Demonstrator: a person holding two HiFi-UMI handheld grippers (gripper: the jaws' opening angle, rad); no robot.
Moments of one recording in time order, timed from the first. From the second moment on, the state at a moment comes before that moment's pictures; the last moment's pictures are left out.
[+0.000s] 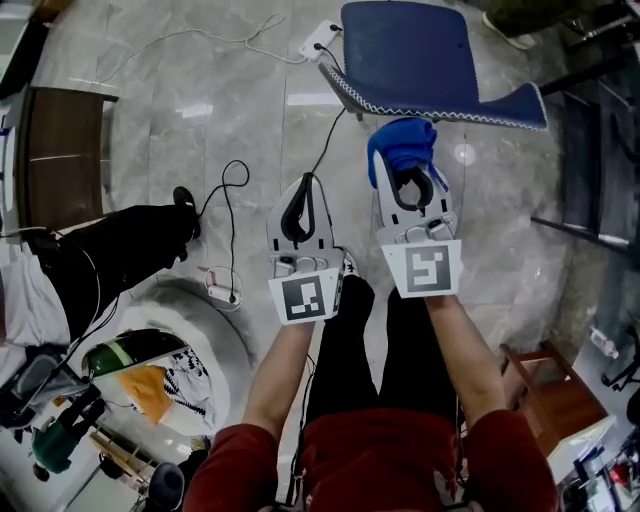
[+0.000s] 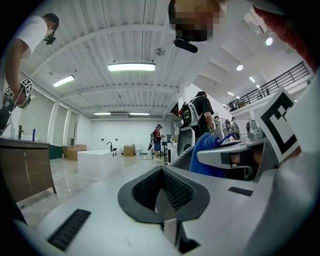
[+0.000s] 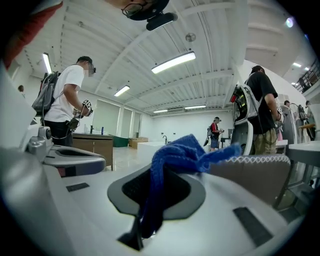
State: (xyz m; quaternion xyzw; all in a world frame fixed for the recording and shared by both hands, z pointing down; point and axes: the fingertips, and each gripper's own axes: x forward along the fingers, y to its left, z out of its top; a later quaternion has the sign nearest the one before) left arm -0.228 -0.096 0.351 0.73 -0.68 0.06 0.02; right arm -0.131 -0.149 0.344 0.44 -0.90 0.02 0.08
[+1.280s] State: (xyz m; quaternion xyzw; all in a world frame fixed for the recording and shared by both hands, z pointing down) left arm -0.107 -0.070 0.019 0.79 -0.61 0.02 -0.07; right arm 0.097 -0.101 0.041 0.56 -0.83 -0.08 -0.01
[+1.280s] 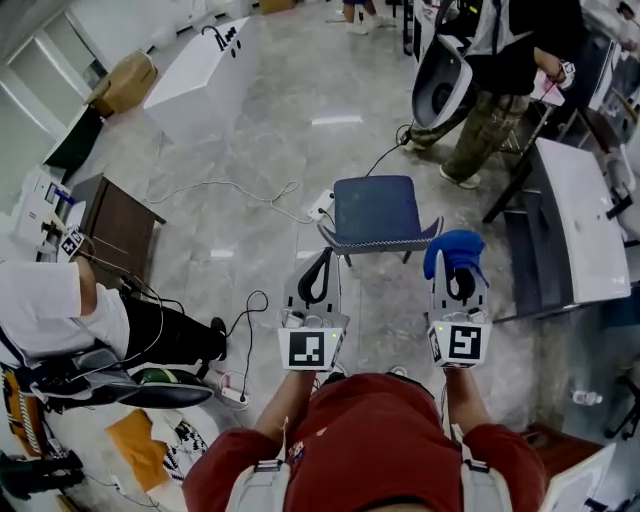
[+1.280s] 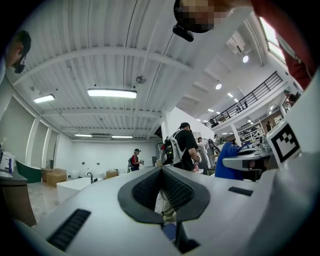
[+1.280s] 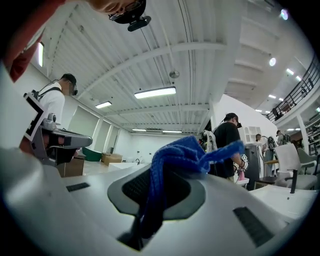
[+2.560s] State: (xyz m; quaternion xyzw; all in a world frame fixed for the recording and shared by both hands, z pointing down) left arm -0.109 -0.092 0.000 0.78 -0.62 0.01 -0.08; right arm 0.071 -0.130 0.012 0.53 -0.84 -0.10 -0.01
